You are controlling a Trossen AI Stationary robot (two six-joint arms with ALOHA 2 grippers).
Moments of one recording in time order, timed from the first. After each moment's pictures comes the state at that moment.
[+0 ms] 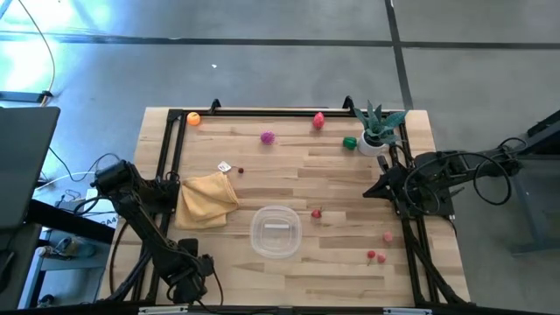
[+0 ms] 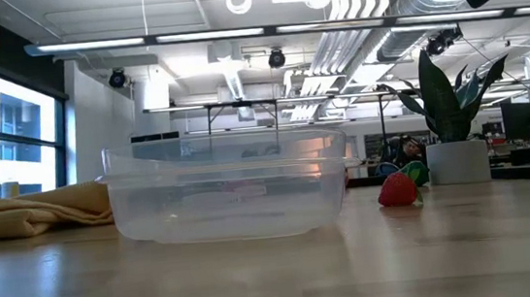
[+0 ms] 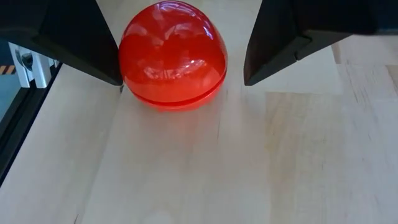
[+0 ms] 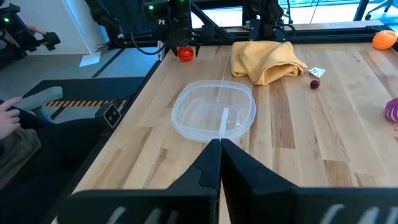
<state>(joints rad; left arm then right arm) -0.86 1.75 1.04 -0.81 0.14 -1.06 0.24 0.43 0.61 -0.54 -0.04 0.11</state>
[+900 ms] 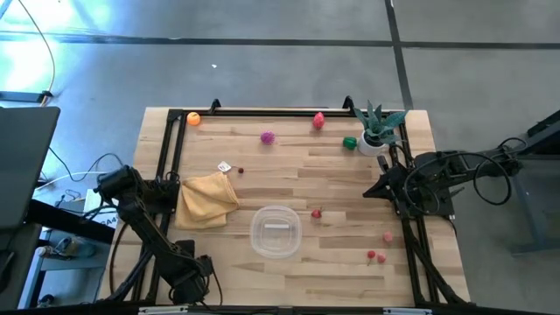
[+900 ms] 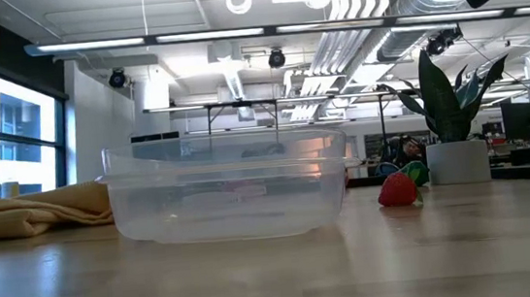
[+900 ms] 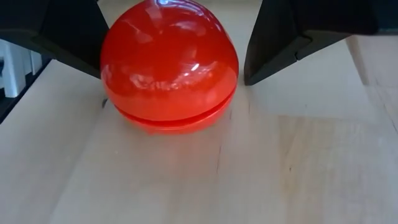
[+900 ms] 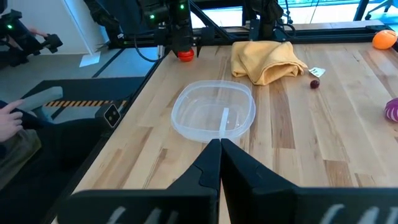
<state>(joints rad) -0.86 1.82 1.03 -0.81 0.23 -1.09 0.24 0.43 0.61 -0.54 -0.04 0.11</state>
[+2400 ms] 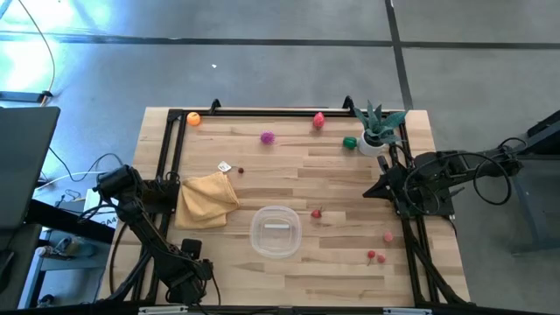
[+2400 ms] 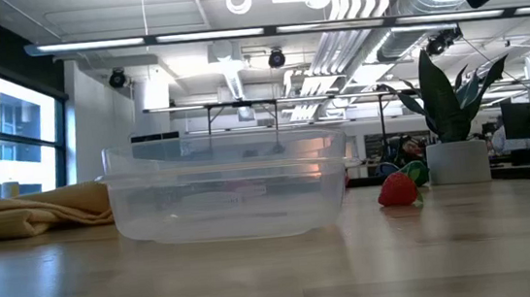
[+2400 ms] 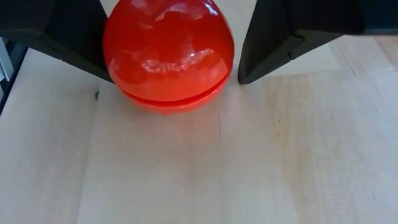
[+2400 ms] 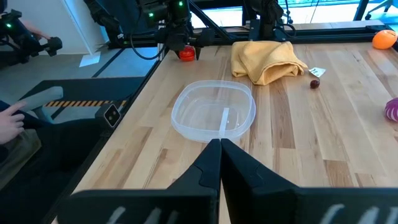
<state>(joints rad) -0.86 1.81 1.04 -0.80 0.10 -0.89 0.24 0.43 0.61 -0.54 -0.04 0.11</state>
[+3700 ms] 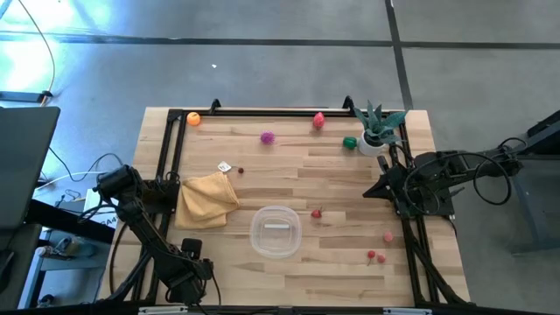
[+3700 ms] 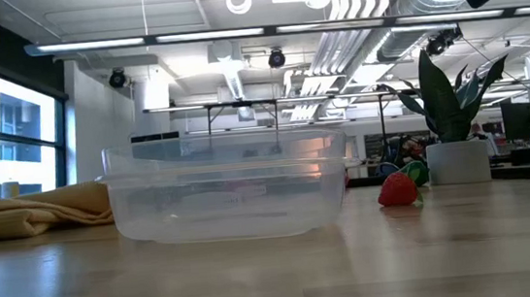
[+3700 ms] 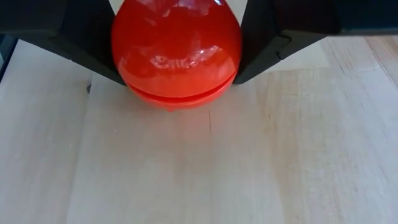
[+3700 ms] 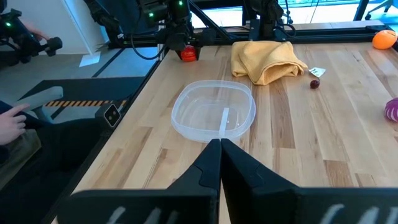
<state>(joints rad) -0.86 1.82 1.04 -0.81 0.06 -0.89 0.24 0.43 0.61 -0.54 -0.04 0.11</state>
